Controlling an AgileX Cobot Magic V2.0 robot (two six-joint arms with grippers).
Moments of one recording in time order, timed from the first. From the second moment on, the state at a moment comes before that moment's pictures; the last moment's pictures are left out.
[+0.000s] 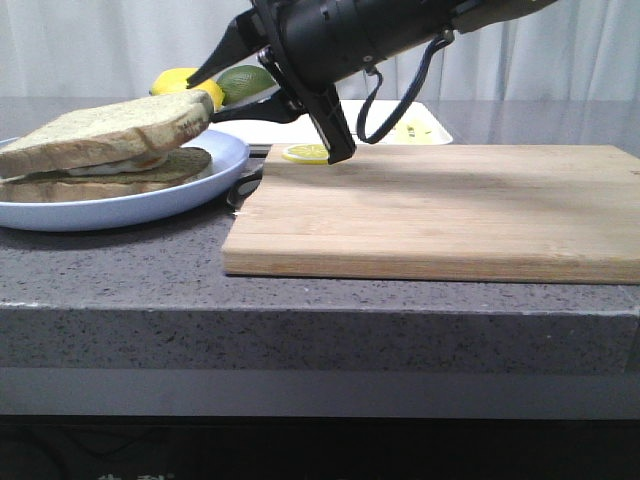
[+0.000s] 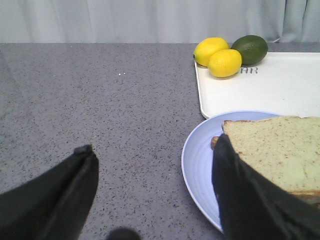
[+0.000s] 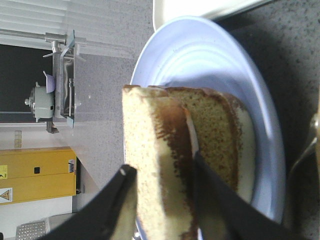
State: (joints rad) left arm -0.04 0.66 -0.61 0.11 0.30 -0.06; right arm 0.47 1.89 -1.34 1.59 0.58 -0.49
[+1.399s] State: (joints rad) left arm -0.04 0.66 -0.61 0.11 0.30 -0.06; right arm -0.08 1.28 -1.21 0.02 0.85 0.03
